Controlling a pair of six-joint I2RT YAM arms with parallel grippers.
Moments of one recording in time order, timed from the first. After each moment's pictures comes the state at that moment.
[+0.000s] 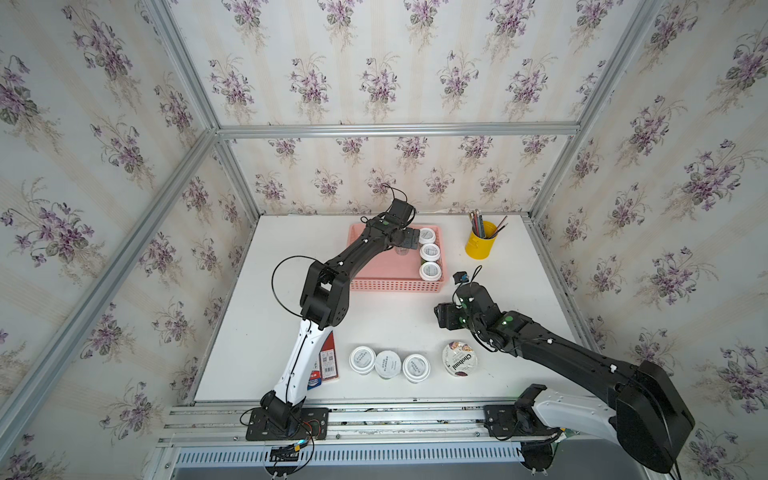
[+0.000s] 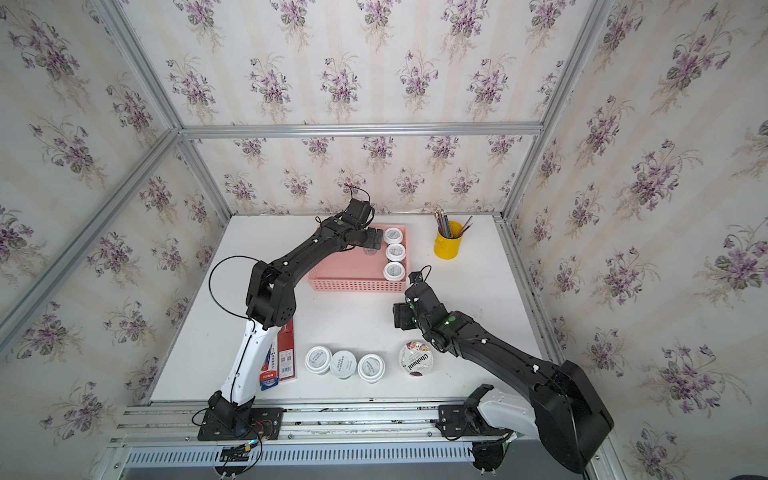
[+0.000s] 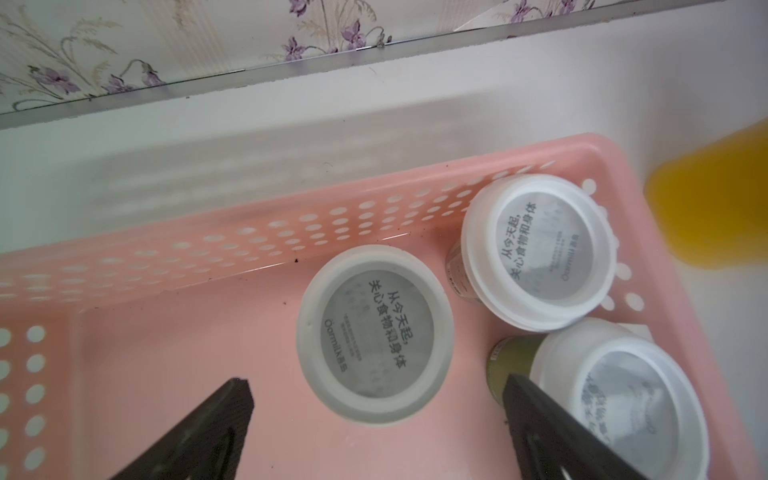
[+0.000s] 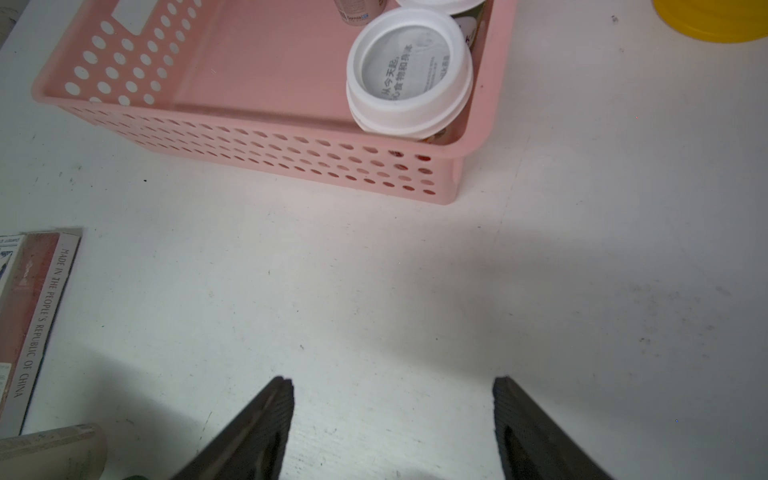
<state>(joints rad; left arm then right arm) -0.53 2.41 2.23 -0.70 -0.12 -0.29 0.67 1.17 0.63 -0.28 0.13 0.44</state>
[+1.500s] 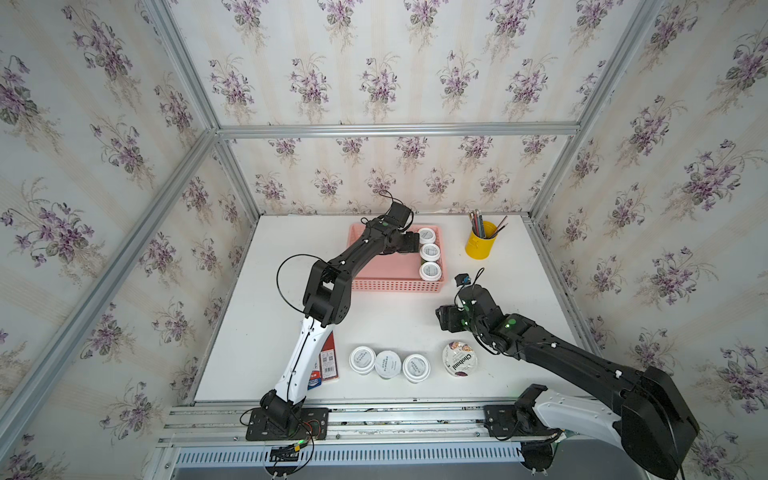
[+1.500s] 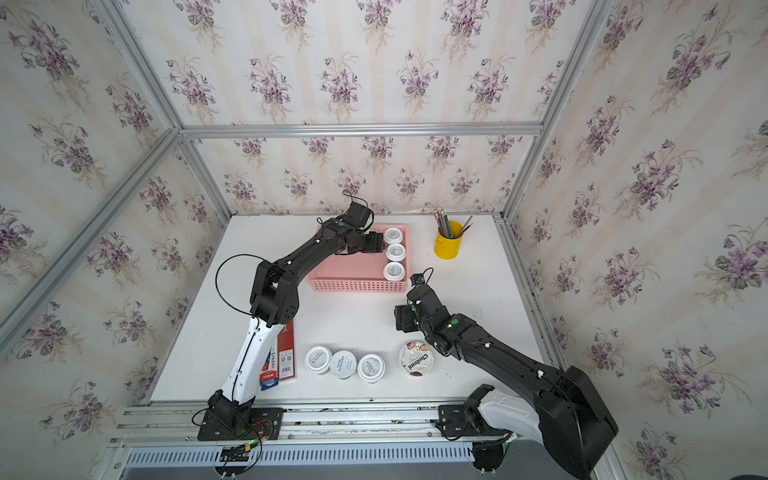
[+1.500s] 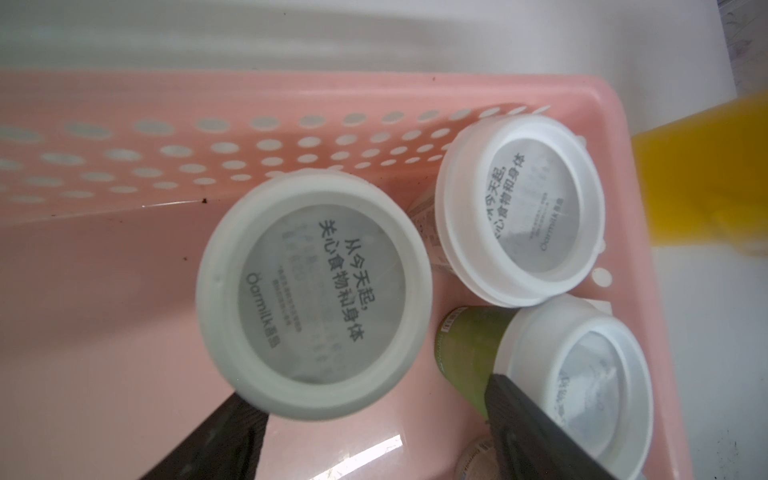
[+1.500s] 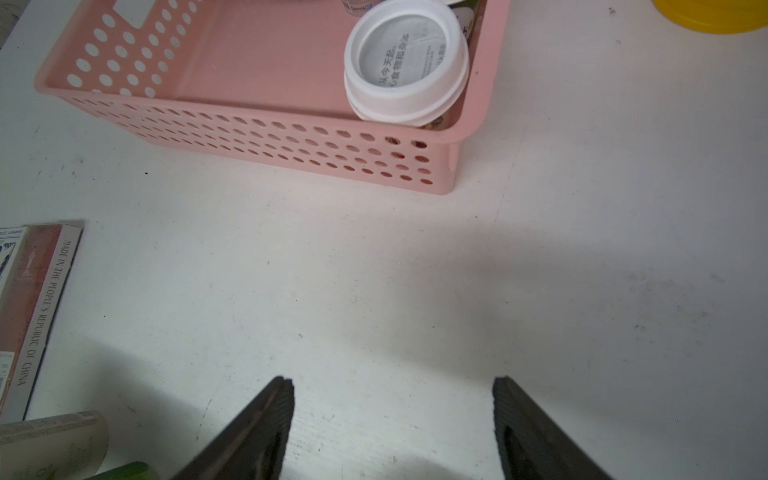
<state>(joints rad) -0.51 2.50 2.29 -0.74 0.10 -0.43 0.67 1.14 0.61 -0.29 0.12 0.44</state>
